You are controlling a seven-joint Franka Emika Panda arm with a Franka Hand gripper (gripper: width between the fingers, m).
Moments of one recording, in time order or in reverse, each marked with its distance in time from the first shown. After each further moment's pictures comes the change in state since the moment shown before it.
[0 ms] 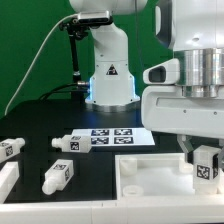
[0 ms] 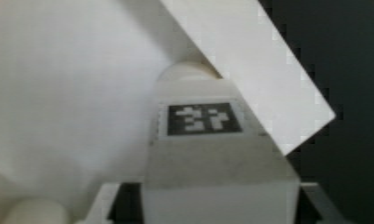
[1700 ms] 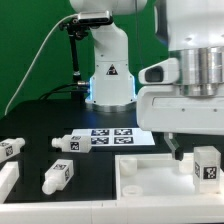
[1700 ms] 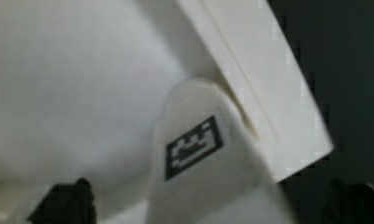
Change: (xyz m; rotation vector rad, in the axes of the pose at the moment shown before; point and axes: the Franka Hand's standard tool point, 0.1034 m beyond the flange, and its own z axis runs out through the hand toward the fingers) arm -0.009 0.000 -0.004 0.006 -0.018 -0.440
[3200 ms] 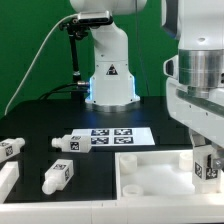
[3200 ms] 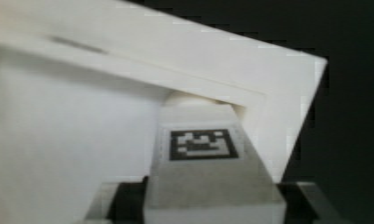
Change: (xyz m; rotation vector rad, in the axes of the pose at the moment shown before) arm 0.005 -0.002 0.001 -0.092 -0.074 1.081
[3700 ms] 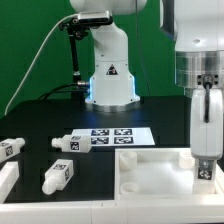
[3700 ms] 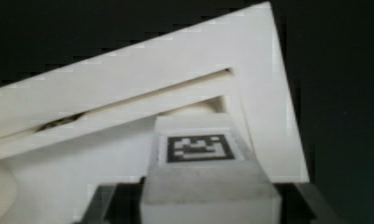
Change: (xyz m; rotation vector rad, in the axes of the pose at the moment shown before) arm 0.004 0.001 0.001 0.002 -0.010 0.428
